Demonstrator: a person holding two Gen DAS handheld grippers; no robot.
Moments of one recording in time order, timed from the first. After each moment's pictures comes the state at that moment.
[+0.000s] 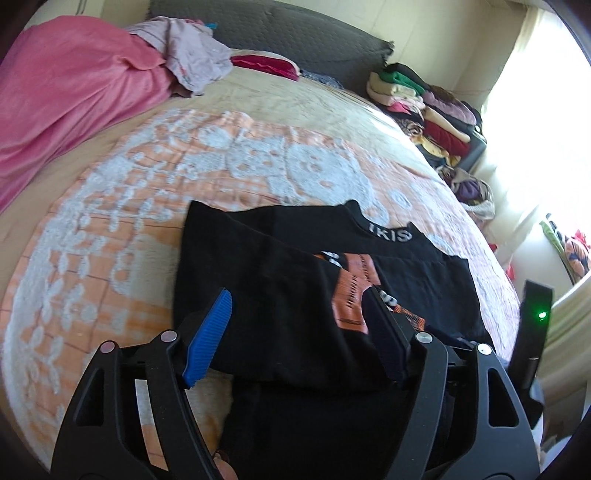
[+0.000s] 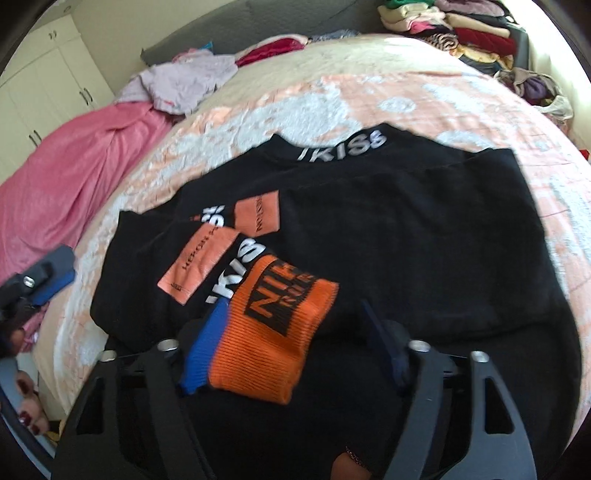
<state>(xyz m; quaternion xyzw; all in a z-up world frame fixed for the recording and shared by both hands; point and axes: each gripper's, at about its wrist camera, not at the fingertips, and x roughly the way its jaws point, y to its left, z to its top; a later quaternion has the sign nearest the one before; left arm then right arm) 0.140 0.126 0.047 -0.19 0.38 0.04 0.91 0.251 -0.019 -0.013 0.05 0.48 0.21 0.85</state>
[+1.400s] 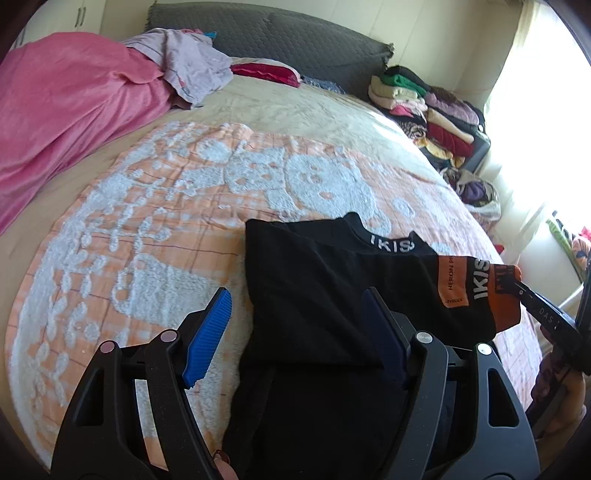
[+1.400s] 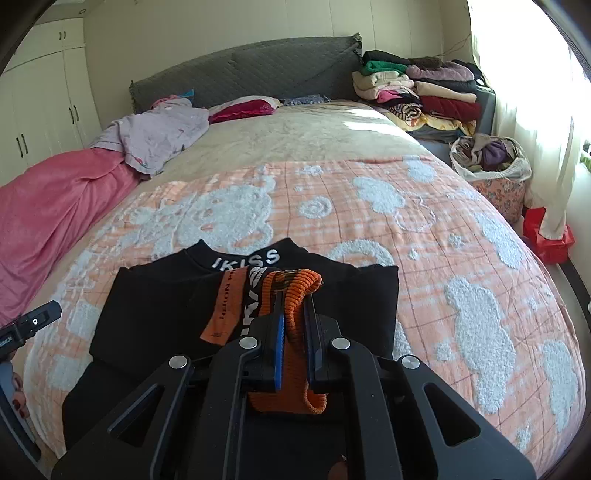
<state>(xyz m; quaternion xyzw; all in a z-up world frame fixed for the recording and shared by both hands) 0.156 0.112 0.055 -0.17 0.38 0.05 0.91 0.275 -0.115 0.064 0.00 0.37 0.14 0.92</state>
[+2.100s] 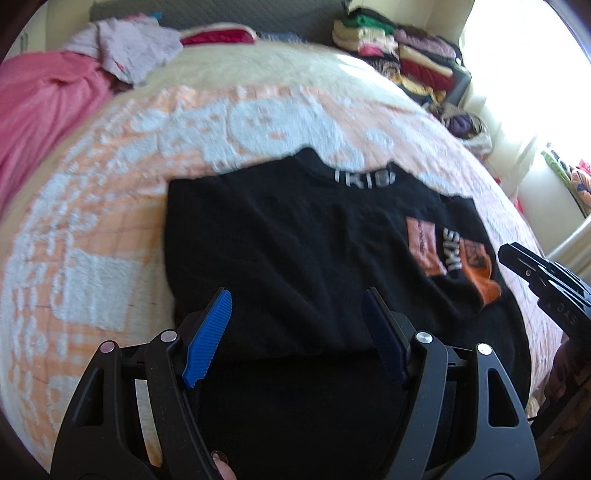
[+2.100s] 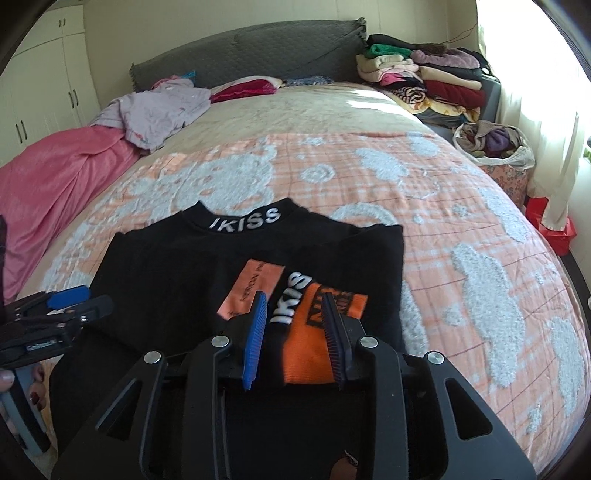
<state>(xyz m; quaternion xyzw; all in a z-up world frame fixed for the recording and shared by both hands) 0.200 0.057 0.009 -0.10 0.46 -0.01 0.88 0.257 -0.107 0.035 -0.02 0.40 0.16 0.90</state>
